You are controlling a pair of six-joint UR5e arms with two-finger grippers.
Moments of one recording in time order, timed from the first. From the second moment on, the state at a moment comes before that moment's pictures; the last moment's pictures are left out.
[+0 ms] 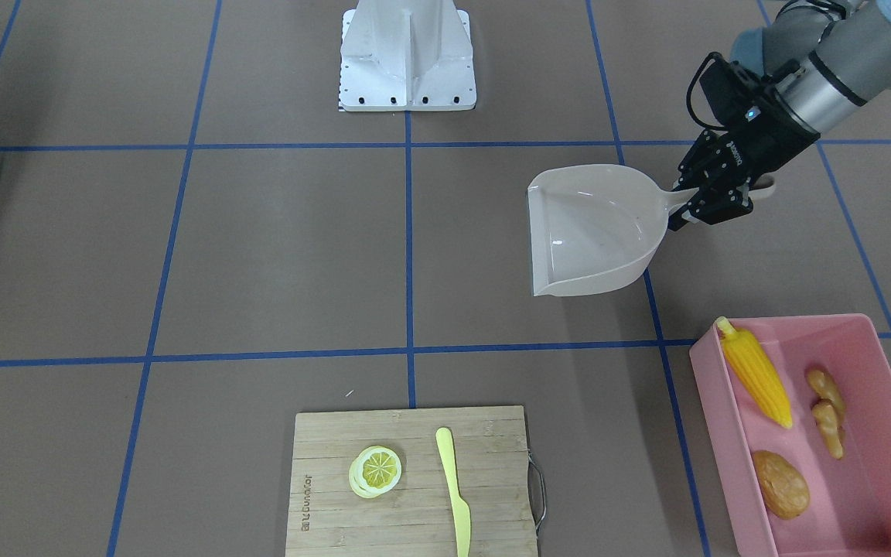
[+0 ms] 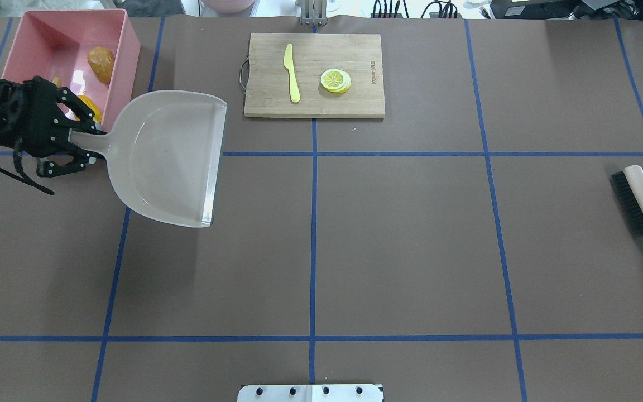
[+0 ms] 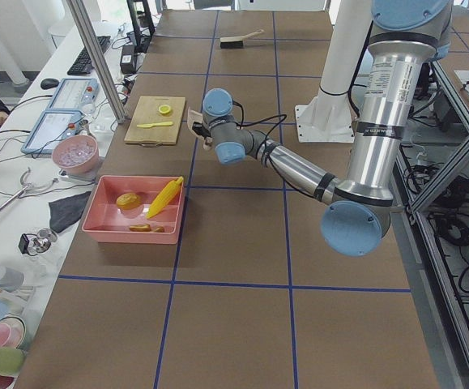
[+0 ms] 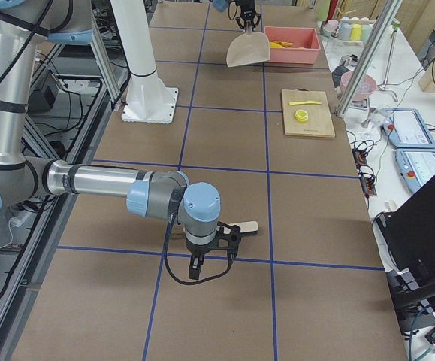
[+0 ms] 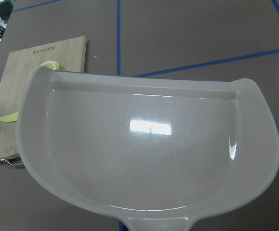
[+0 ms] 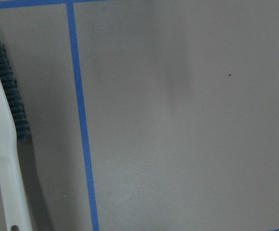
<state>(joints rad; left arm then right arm) -0.96 -1.73 -1.85 -2.26 -2.31 0.56 1.65 -1.85 1.82 -1.69 2.26 -0.04</state>
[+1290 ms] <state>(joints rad) -0.76 -1.97 -1.50 -2.47 -2.43 0.31 1.65 -1.84 1.80 -1.69 2.26 -0.03</state>
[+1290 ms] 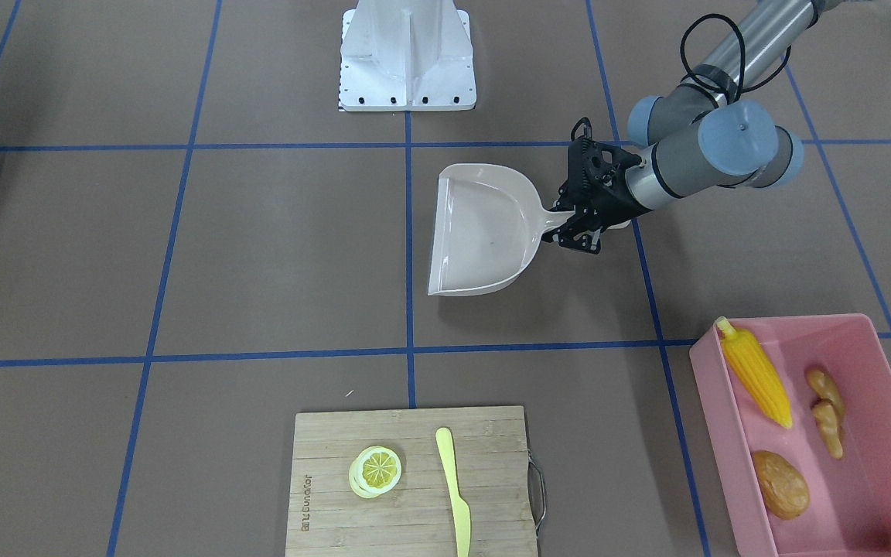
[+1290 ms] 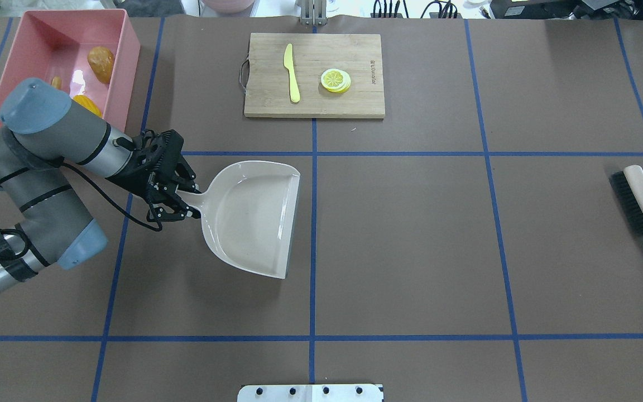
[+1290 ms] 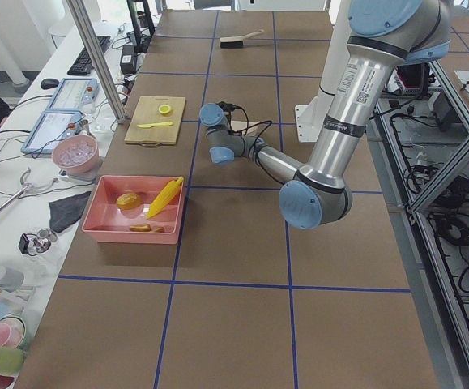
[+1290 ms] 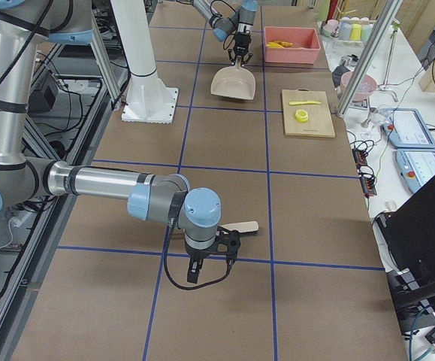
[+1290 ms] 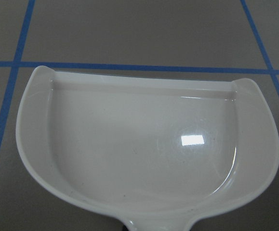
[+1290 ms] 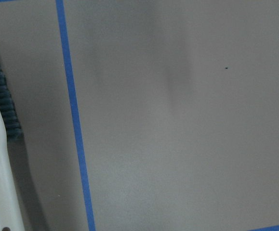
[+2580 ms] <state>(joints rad) -0.76 -1.98 -1.43 -2.59 -2.37 0.21 1.65 -1.85 1.81 -1.69 2.29 -0.04</state>
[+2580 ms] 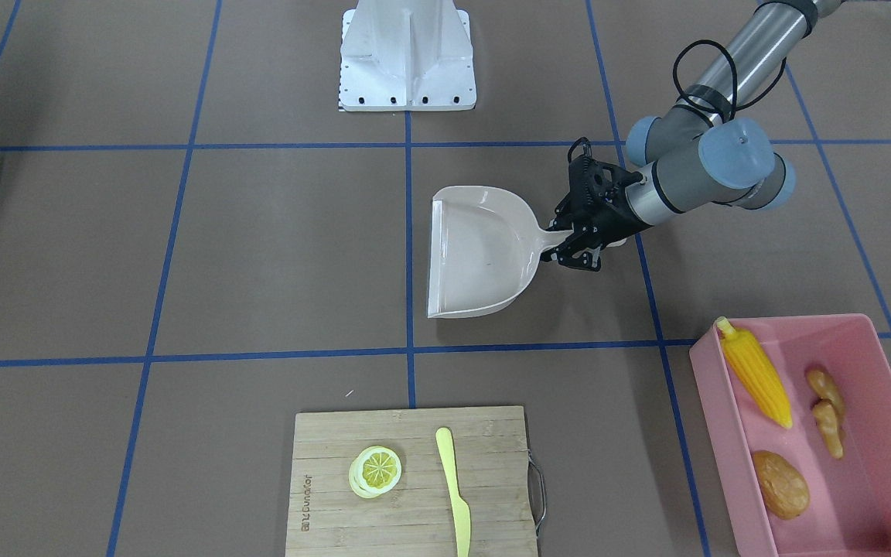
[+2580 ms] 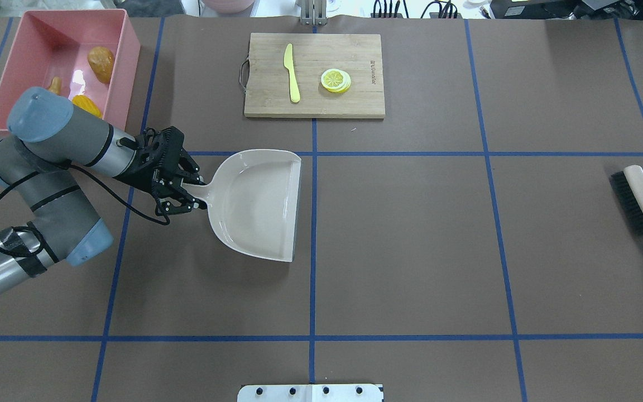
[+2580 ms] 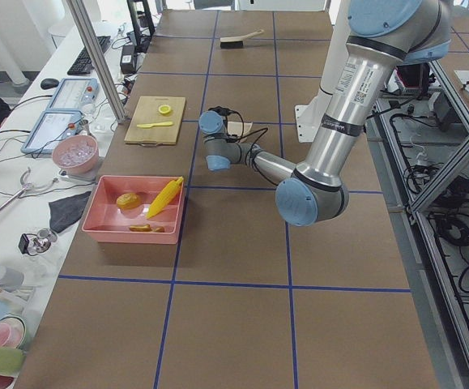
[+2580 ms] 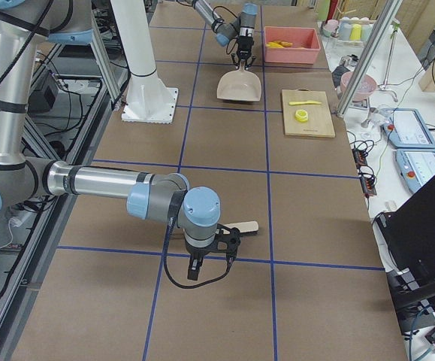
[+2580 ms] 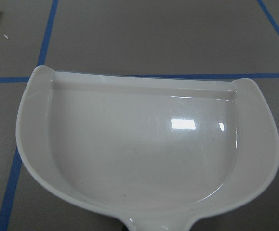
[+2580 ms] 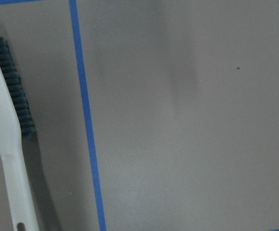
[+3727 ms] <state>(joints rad) -0.75 -1.98 -1.43 -2.58 -2.36 0.13 1.65 -1.85 1.80 -1.69 2.30 -0.04</state>
